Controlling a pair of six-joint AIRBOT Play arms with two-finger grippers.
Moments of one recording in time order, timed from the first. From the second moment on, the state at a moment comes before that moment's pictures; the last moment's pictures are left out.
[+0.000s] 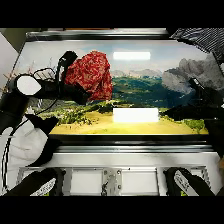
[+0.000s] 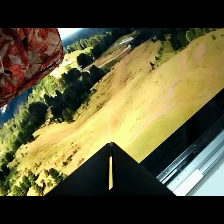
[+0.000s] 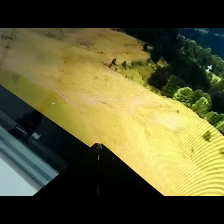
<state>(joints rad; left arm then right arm) -0.26 -1.11 1.20 1.05 -1.14 -1.17 -0.36 -0.99 0.84 -0.78 1.34 0.68</state>
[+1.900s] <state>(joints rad) 0.53 -1.27 0.69 1.64 -0.98 -1.63 -0.36 -0.99 0.84 -0.78 1.34 0.68</state>
